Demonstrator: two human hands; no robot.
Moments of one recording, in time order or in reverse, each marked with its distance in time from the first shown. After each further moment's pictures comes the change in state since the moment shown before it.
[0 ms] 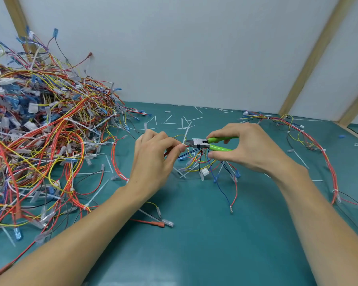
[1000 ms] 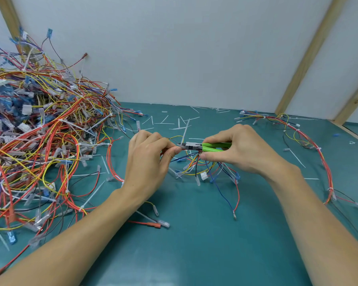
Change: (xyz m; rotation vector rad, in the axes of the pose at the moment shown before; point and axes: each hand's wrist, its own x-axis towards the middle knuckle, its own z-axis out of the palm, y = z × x) left_hand -0.003 -0.001 -0.001 0.114 0.027 0.050; right_hand 0.003 0.005 0.006 0.115 -0.088 0.042
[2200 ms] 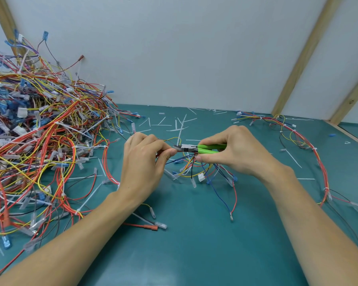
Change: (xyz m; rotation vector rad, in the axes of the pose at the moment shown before) left_hand 0.000 -0.002 -0.001 0.002 0.015 -0.002; right_hand 0.000 -0.002 0.003 0.034 0.013 -0.013
